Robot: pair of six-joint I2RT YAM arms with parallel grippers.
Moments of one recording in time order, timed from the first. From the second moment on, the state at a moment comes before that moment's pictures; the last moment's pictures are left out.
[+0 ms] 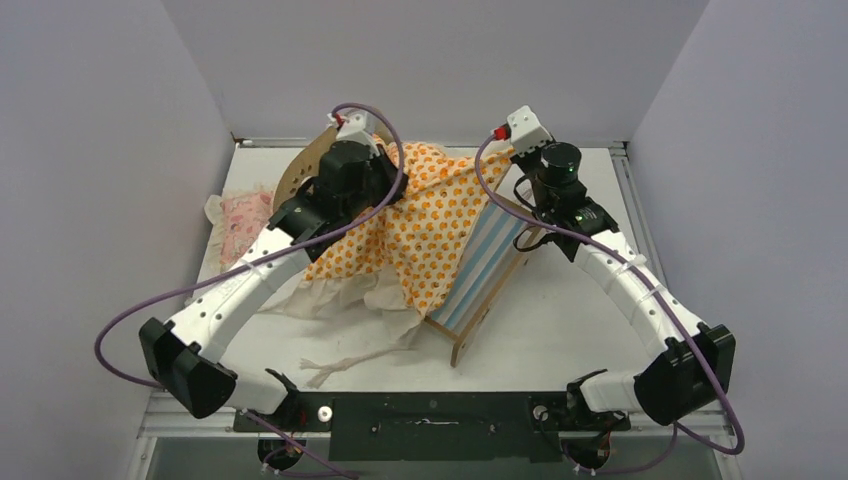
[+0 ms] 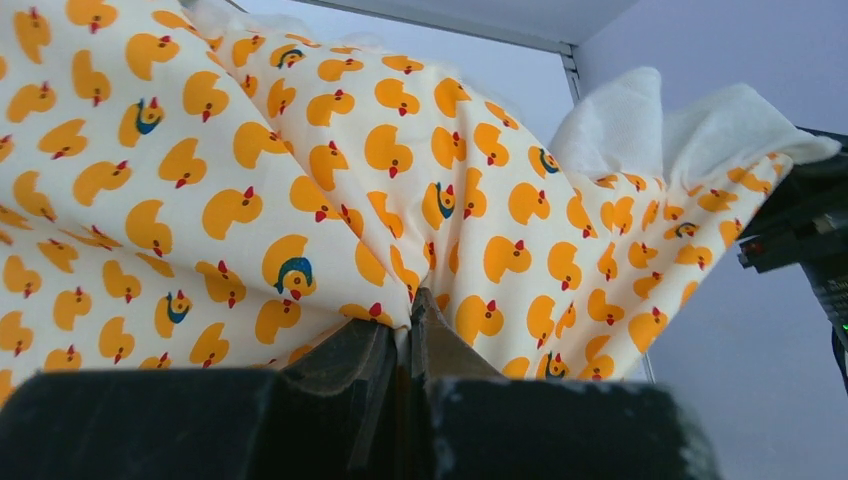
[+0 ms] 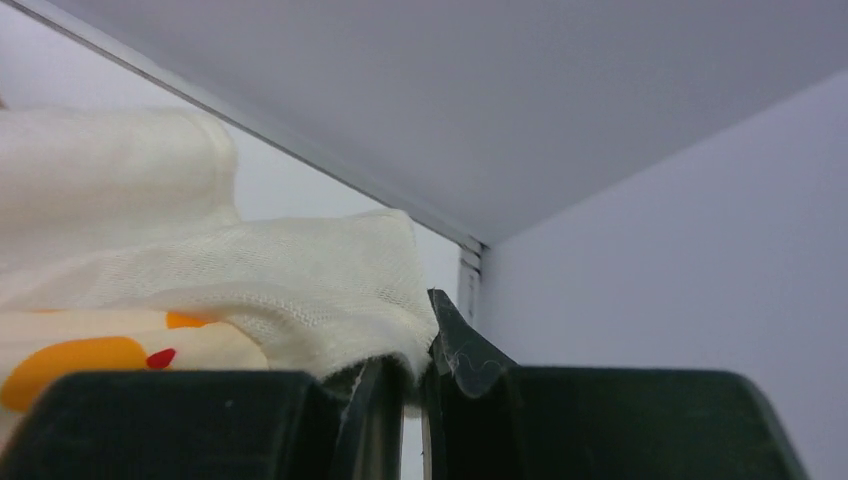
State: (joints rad) left arm -0.63 1.36 1.45 -0.43 -0.18 -0.67; right arm 0.43 1.32 1.27 -0.07 0.35 -0.58
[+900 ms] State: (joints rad) left arm -0.43 1.11 1.25 -0.54 -0.19 -0.62; right arm 0.37 1.34 1.33 -0.38 0.20 -0.09
